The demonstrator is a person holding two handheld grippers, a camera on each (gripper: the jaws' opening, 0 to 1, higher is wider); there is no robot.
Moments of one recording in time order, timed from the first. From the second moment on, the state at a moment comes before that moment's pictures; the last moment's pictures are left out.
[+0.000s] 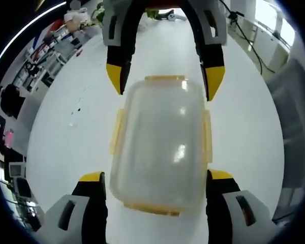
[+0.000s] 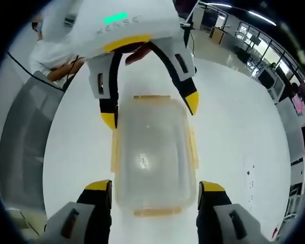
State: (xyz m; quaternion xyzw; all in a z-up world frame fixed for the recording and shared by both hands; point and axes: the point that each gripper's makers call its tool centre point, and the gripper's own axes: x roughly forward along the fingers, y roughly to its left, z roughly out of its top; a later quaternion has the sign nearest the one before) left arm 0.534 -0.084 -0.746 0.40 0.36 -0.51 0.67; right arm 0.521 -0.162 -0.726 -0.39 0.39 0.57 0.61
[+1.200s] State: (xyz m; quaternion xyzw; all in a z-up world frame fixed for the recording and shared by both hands) left arm 0.501 -0.063 -0.712 0.29 0.32 -0.45 0.79; right arm 0.481 -0.187 -0.710 -0.26 0.37 0.47 0.76
